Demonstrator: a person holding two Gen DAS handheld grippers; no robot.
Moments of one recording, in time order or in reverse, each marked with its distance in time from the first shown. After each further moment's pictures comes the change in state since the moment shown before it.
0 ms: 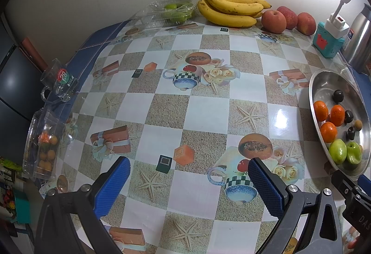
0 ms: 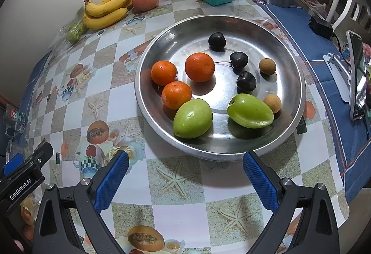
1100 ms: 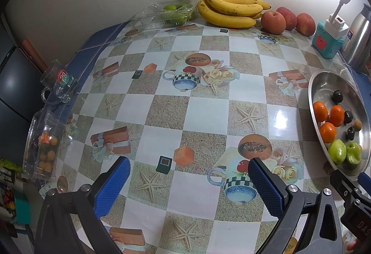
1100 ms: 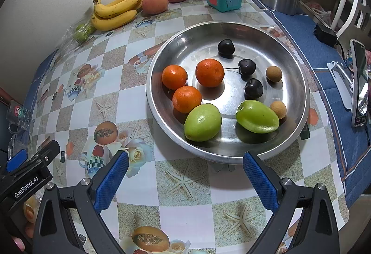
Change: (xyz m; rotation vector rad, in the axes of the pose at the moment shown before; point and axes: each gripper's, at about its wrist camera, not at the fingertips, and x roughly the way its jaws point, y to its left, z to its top) left arm -0.002 -0.001 0.001 0.002 -0.003 0.002; right arm -0.004 0.006 0.001 -0.036 -0.030 0.023
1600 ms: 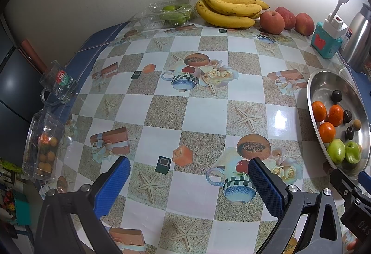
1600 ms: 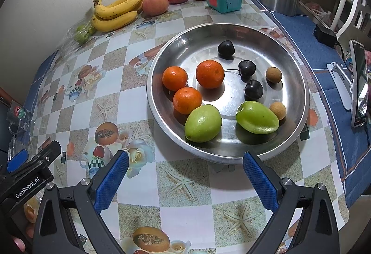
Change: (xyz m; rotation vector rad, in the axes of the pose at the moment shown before) left arm 0.000 -0.001 0.000 0.003 -0.001 0.001; right arm -0.002 0.000 0.001 0.001 -0.001 0.001
